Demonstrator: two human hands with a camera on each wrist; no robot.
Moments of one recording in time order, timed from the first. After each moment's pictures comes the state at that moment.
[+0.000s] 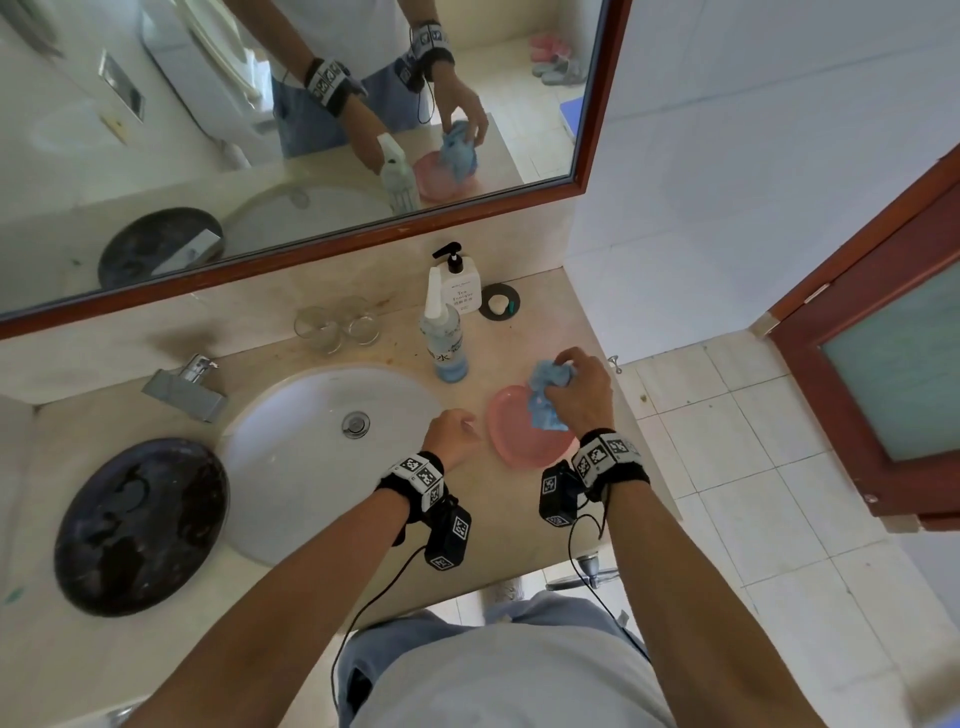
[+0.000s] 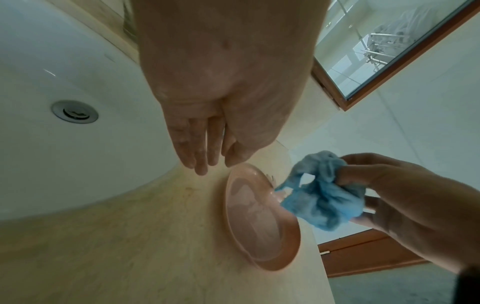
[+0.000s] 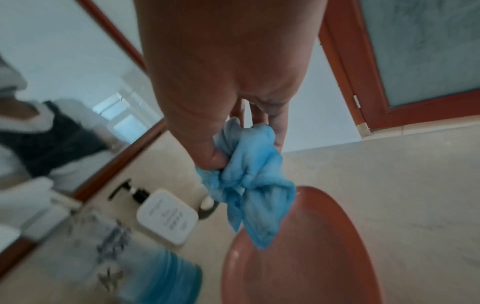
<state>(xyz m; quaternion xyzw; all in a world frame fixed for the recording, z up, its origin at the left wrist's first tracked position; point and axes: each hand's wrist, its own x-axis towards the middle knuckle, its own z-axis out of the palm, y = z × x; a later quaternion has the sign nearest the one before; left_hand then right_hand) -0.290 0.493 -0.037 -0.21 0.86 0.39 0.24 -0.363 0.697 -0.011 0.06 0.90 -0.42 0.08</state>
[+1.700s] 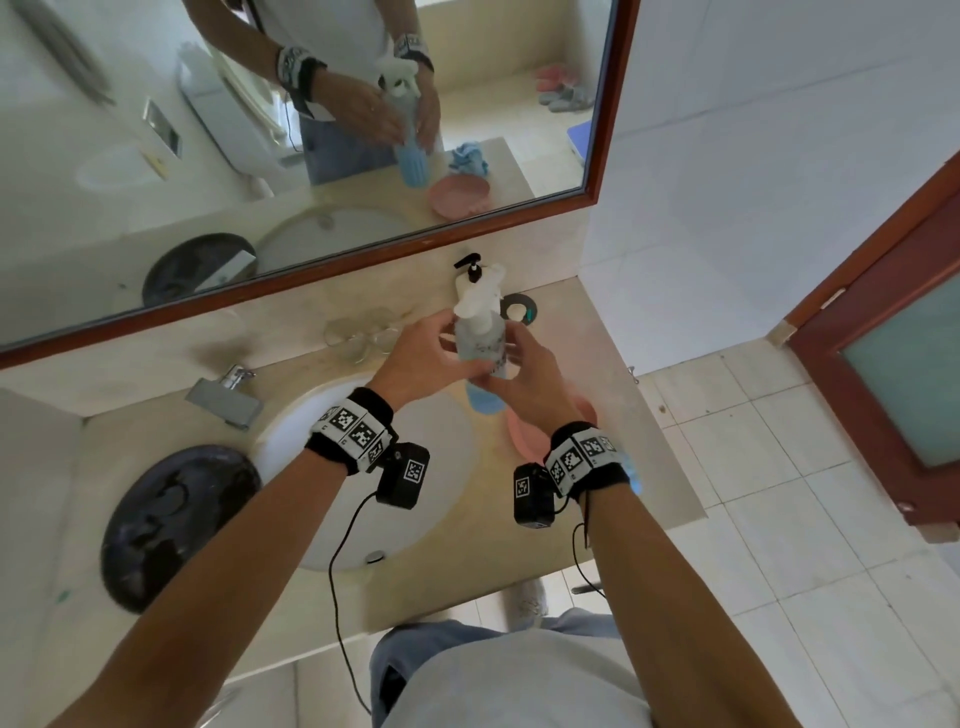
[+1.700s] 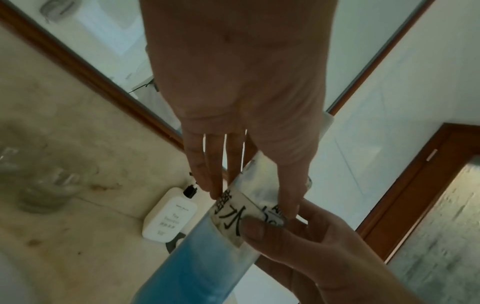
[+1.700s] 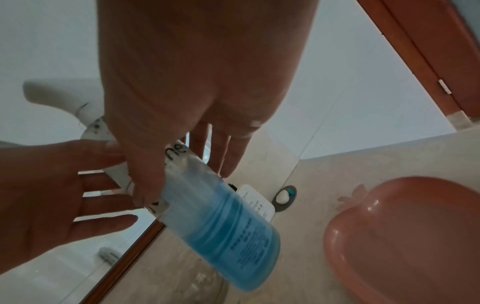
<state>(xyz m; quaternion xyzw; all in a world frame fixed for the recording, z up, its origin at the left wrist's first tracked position) -0.316 0.434 0.120 -0.02 0.90 0.43 0.04 -0.329 0.614 0.059 -0.12 0.80 -0.59 0.08</state>
